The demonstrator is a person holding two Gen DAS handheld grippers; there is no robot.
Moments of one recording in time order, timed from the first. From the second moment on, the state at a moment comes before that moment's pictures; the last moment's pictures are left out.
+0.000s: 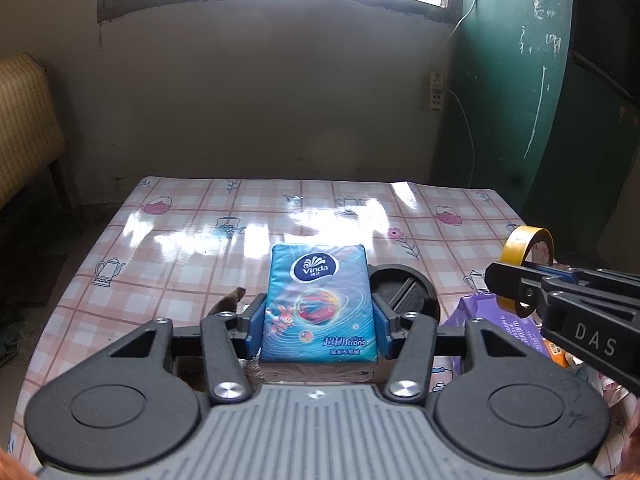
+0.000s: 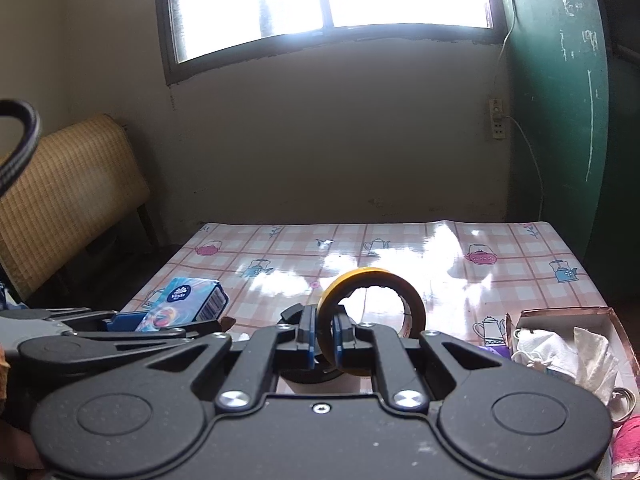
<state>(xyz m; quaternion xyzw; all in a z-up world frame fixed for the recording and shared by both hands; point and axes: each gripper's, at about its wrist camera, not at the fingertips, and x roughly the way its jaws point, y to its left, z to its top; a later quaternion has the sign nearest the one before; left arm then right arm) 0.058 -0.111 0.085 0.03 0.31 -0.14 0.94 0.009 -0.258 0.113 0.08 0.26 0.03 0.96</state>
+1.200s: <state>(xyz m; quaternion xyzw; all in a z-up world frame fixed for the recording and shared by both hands) 0.071 -0.164 0.086 0.06 0.31 -0.19 0.93 0.014 -0.314 0.108 0.10 0.26 -0.01 0.96</state>
